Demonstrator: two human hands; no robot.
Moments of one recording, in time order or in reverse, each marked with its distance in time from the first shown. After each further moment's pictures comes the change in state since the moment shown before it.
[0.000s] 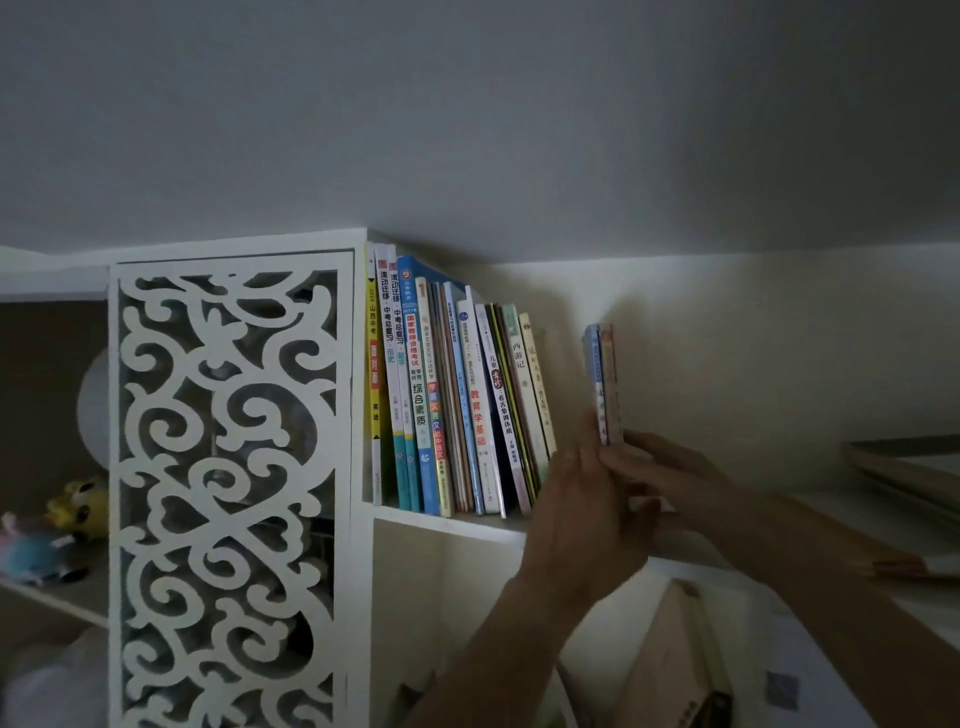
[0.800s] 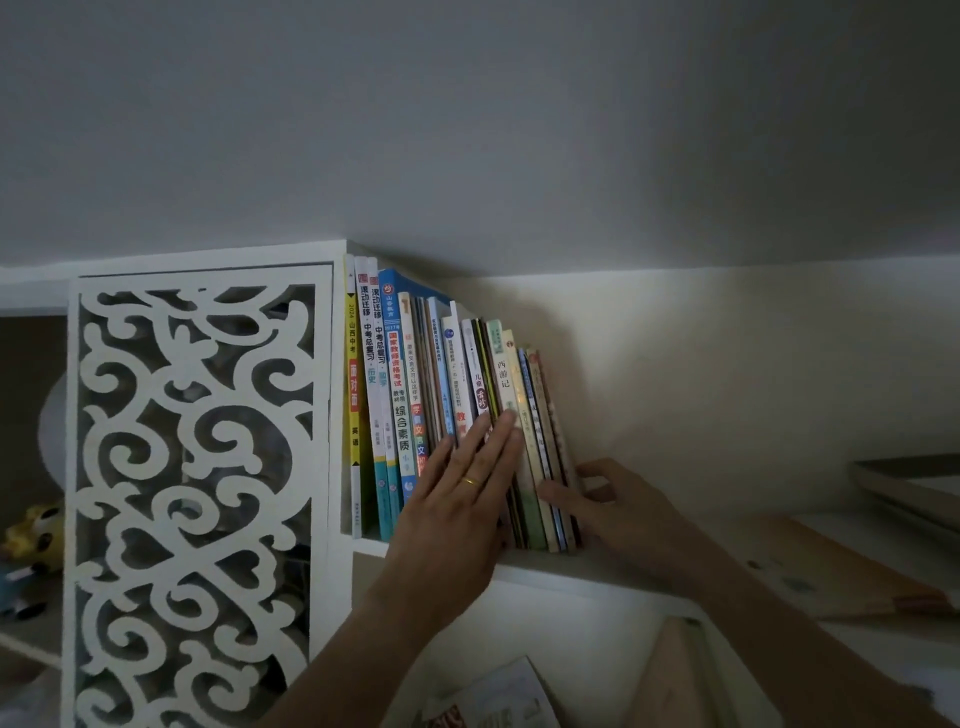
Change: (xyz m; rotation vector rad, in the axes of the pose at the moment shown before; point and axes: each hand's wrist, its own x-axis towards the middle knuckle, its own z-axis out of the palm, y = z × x) left_hand -0.013 -0.092 -0.057 0.562 -0.134 0.119; right_hand 0.045 0.027 0.031 -0.338 0.116 -0.034
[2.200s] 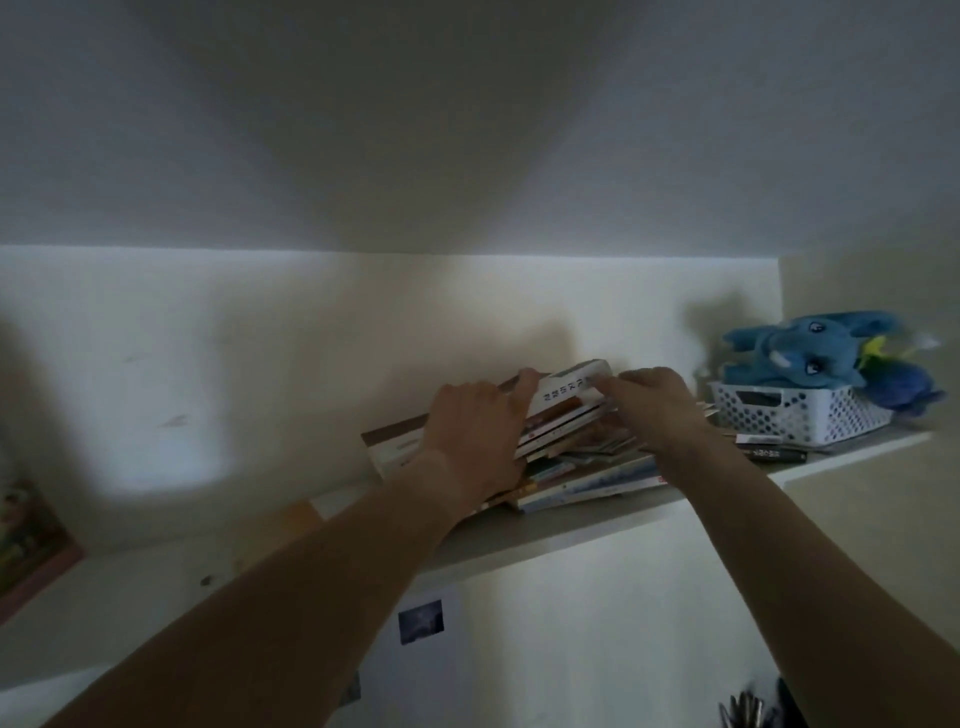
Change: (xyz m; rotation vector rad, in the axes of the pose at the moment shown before) left_hand 0.215 0.416 -0.003 -0.156 0.055 0.429; right_hand -0.156 0.139 -0.391 0.101 0.902 0.368
